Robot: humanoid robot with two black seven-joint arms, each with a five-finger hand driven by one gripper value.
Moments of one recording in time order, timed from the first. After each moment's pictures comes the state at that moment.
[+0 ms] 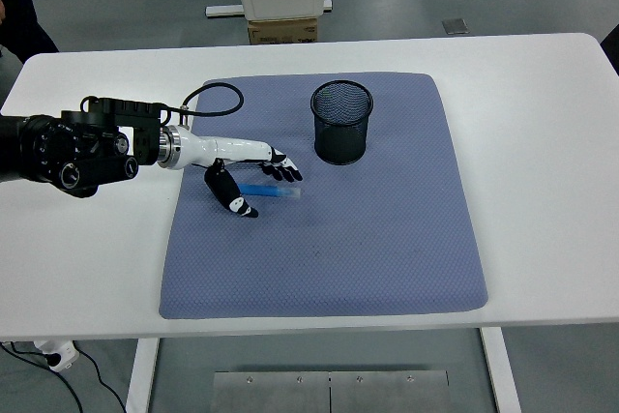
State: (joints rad) left arm -1.50 0.30 0.80 -0.97 0.60 -0.03 -0.55; right arm -0.01 0.00 0.59 0.23 0.09 0.05 0.03
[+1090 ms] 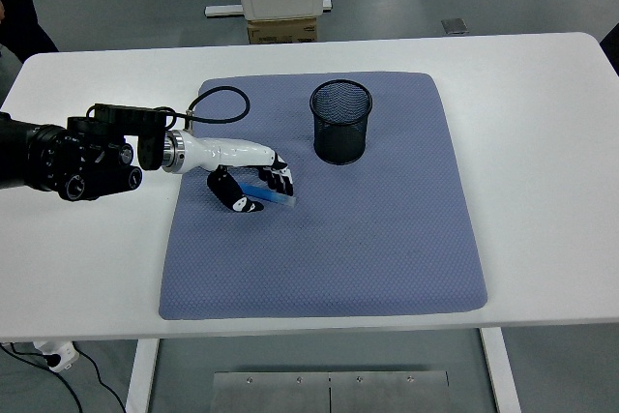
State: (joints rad) left arm -1.47 0.29 0.80 -0.97 0.70 0.06 -0.55; right arm -0.01 0.00 0.59 0.23 0.09 0.05 0.03
